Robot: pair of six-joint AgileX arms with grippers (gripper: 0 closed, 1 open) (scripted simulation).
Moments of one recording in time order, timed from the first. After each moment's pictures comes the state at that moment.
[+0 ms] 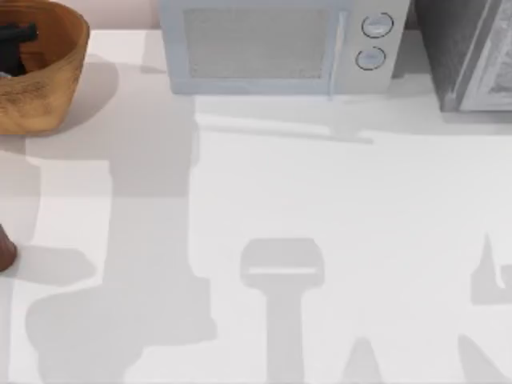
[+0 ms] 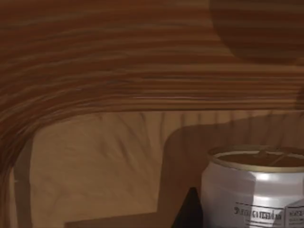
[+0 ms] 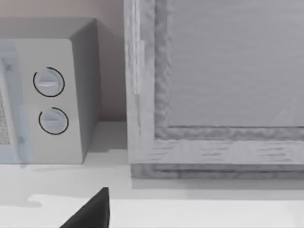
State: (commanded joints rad) left arm 0.18 2.97 3.19 -1.49 0.30 0.13; right arm 0.00 0.00 0.00 0.00 0.00 0.00
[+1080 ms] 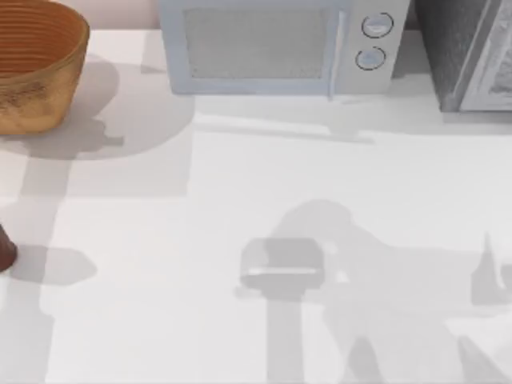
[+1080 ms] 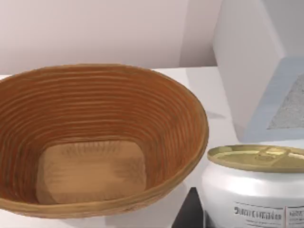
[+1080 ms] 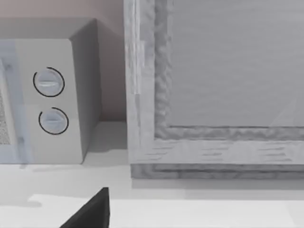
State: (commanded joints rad) left arm 0.04 1.28 1.37 -0.66 0.17 0.06; right arm 0.00 0.00 0.00 0.00 0.00 0.00
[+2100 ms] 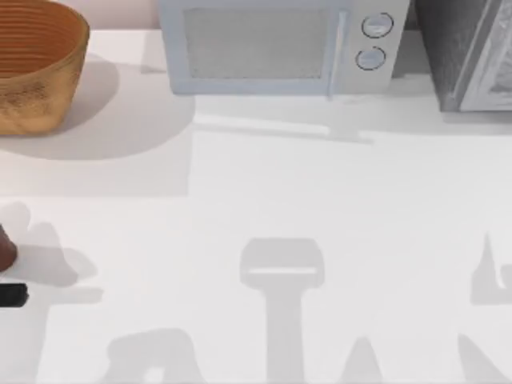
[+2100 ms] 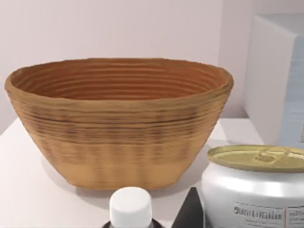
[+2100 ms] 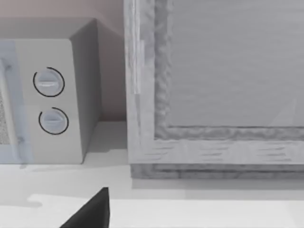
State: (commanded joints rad) left arm 0.00 0.00 0.00 0.00 0.00 0.00; right arm 0.00 0.00 0.00 0.00 0.00 0.00
